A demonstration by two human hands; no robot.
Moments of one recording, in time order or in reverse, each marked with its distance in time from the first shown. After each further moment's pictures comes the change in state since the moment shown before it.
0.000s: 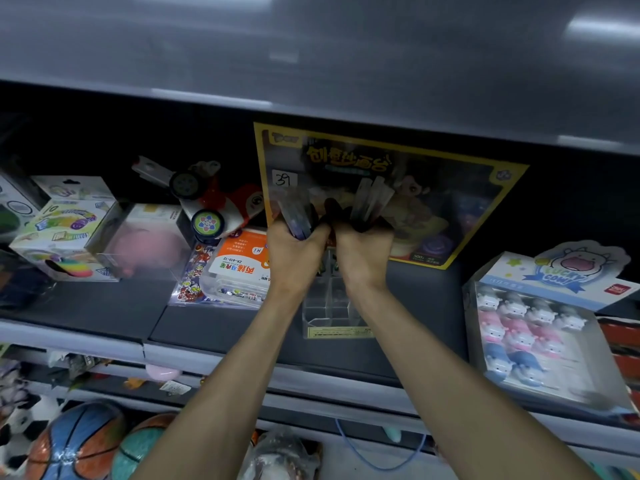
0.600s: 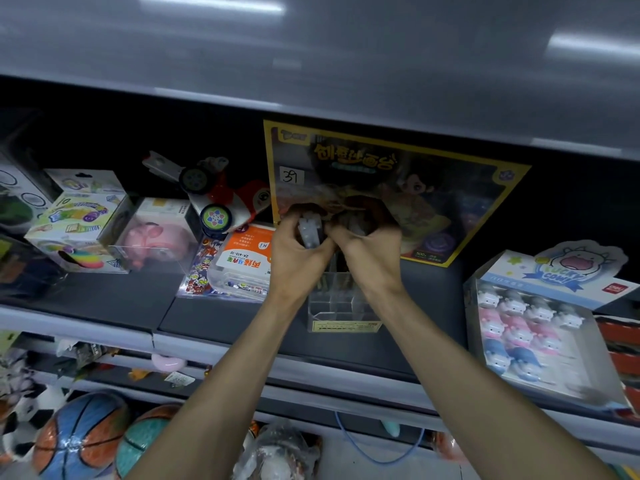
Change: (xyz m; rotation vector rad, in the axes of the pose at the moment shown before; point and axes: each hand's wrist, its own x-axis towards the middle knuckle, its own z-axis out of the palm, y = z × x) left_hand -0.018 0.013 -0.013 0.043 -0.054 0.096; right_hand -0.012 -0.014 -0.016 -0.170 -0.201 -0.116
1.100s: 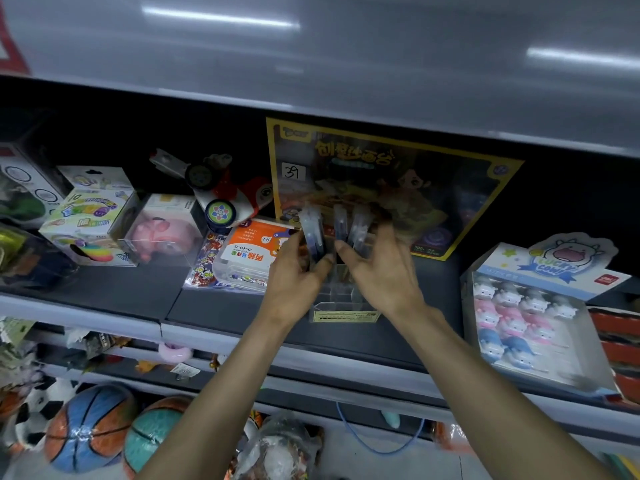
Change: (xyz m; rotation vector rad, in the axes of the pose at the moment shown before) left_hand -0.036 0.010 -0.028 0.226 -0.239 -0.269; right_hand -0.021 0.012 -0.042 -0.741 -0.115 -0.030
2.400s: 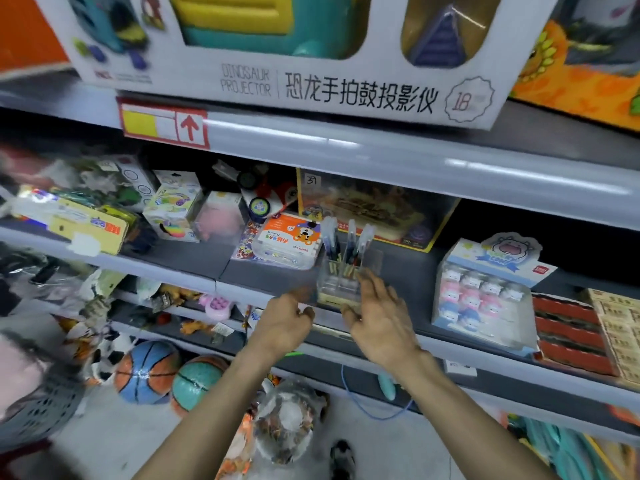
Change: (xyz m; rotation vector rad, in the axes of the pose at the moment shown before) left_hand -0.145 0.052 -0.045 0.545 -0.169 -0.319; right_hand -0.139 -0.017 -0.062 -0.441 -0.351 -0.140
